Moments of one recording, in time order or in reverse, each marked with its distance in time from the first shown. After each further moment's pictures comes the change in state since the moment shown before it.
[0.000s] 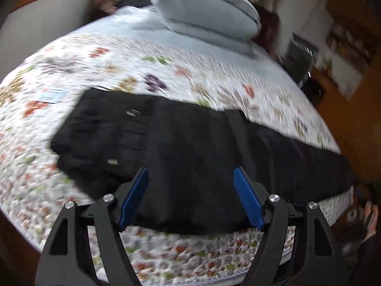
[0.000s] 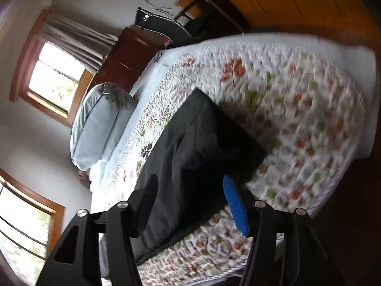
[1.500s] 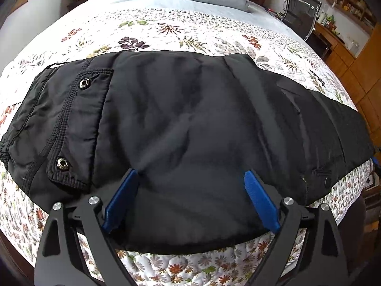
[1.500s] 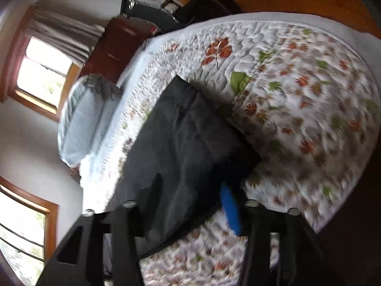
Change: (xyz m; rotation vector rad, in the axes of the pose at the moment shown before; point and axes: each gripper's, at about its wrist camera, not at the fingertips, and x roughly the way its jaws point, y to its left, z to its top) left arm 0.076 -0.011 -0.014 0.119 0.191 0.077; right arm 0.027 -0.023 0.015 0.010 0.034 -0.084
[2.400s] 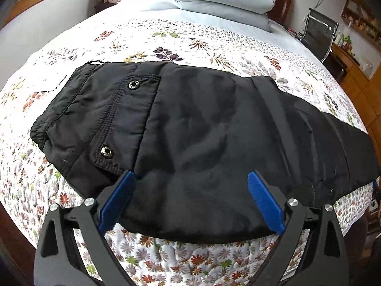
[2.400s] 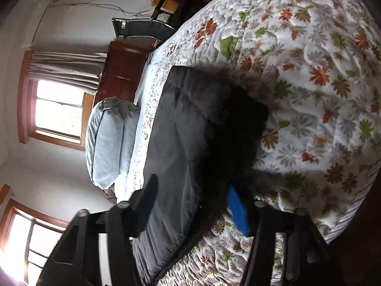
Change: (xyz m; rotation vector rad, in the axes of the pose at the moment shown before) left arm -0.025 0.022 -0.010 -0.102 -0.088 0.093; right arm 0.039 -0.023 -0.030 0.173 -0.007 0.197
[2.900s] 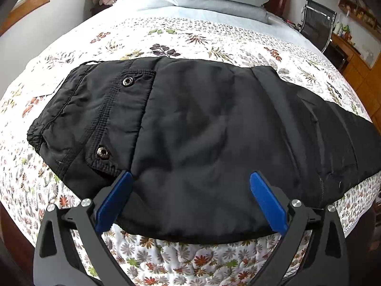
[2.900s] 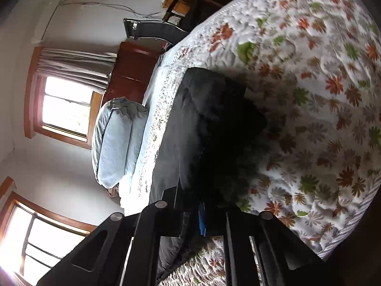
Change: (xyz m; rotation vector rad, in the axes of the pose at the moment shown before) left arm 0.007 -0.007 -0.003 0.042 0.016 0.030; right arm -0.001 0.018 0.001 -0.062 -0.033 0.029
